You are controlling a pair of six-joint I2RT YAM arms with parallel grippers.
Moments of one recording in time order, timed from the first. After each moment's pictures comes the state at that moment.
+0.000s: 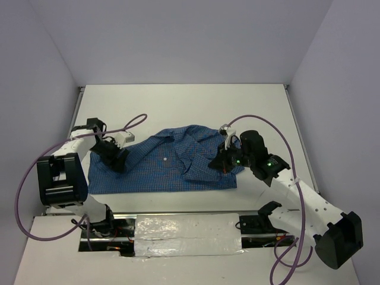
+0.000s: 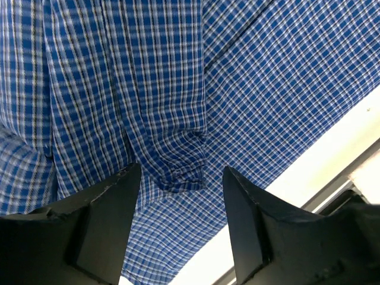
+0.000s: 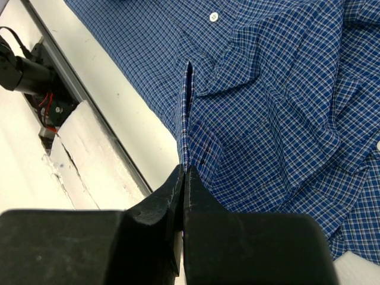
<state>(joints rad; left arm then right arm) 0.17 1.55 0.98 -0.94 0.46 0.88 0.52 0.92 0.68 -0.33 -0.51 0.20</state>
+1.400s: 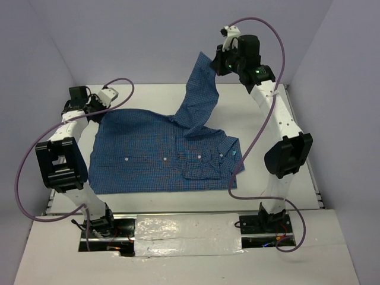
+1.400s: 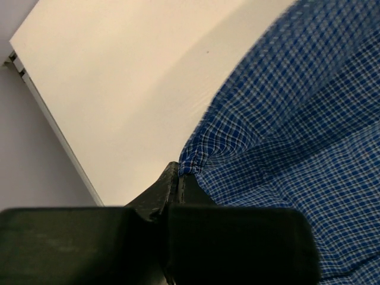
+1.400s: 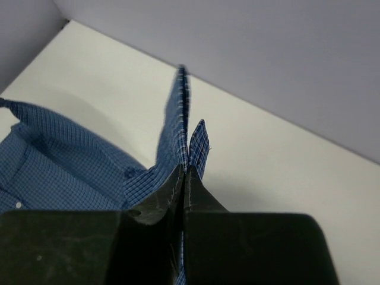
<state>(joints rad) 0.24 1.74 1.32 -0.36 0.32 0.80 0.27 1.88 2.03 -0.47 -0.30 0.02</state>
